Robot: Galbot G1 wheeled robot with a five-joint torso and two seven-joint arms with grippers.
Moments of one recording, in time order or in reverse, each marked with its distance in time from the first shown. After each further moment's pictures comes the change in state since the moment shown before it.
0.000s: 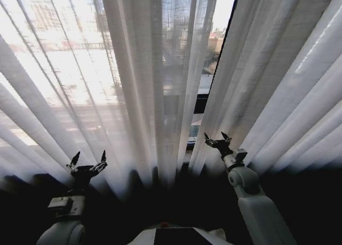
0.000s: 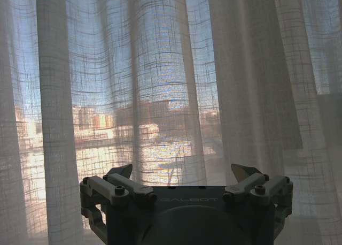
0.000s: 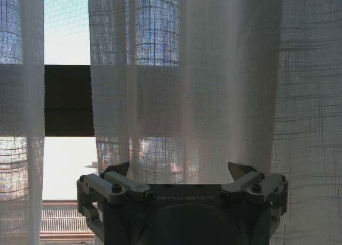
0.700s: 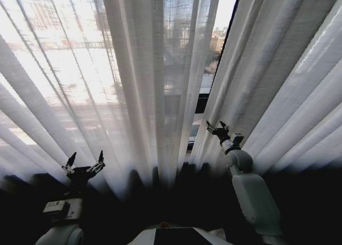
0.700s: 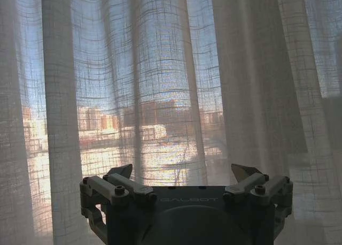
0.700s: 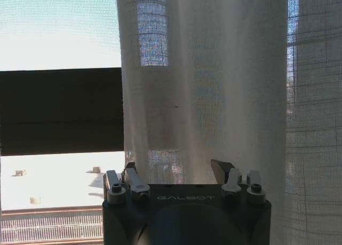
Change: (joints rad) left arm 0.032 -0.042 -0.009 -0.042 0.019 -0.006 -0.004; right arm 0.162 -0.003 -0.032 -0.132 0.033 -0.010 0.002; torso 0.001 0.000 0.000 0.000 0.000
